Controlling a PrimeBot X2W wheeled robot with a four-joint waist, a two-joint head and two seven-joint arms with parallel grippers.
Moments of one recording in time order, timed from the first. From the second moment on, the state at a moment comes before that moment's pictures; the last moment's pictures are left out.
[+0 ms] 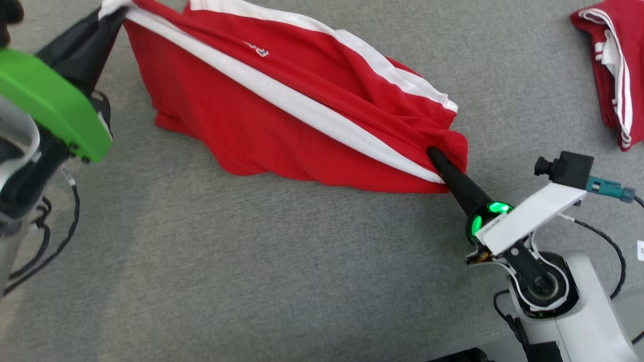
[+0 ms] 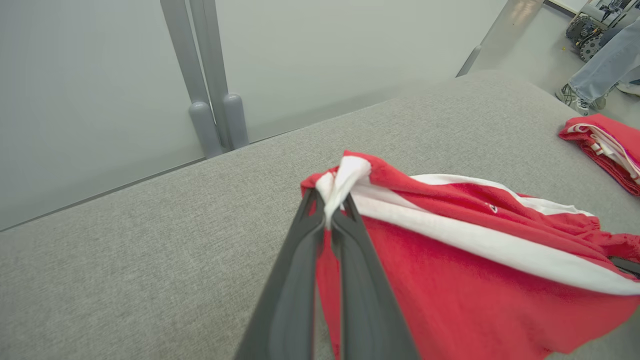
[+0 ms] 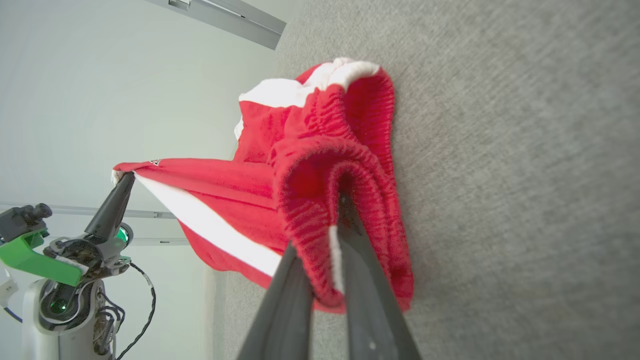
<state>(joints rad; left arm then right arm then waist) -0.76 0.64 -0.39 -0.09 -0.83 -0.02 0.42 -0.24 -0.05 0.09 -0.03 1.10 0.13 0.34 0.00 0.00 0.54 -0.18</state>
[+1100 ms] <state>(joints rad) -0.98 0.58 -0.48 0.26 -0.74 -0.01 0.44 -0.27 -0.05 0.07 -0.18 0.98 0.13 0.11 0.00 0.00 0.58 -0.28</state>
